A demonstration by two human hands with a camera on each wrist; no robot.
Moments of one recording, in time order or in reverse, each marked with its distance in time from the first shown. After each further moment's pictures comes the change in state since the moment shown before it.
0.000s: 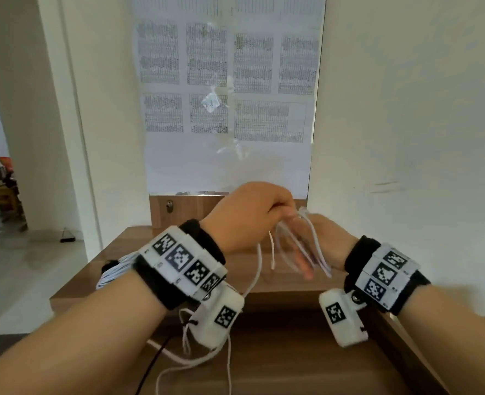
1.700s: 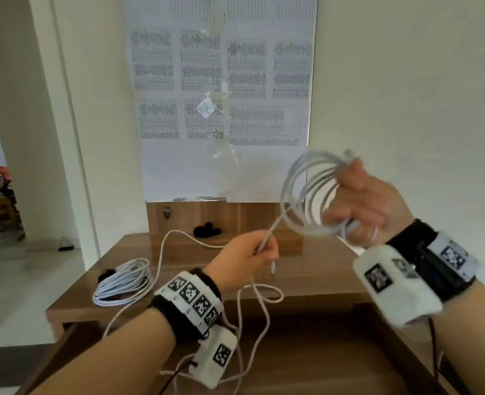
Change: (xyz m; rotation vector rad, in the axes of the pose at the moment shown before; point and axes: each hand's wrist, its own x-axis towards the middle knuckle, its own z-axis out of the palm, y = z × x) left_hand -0.029 -0.041 0.077 -0.386 -0.015 -0.215; right_hand -0.011 -0.027 -0.053 1.313 -0.803 -0.261
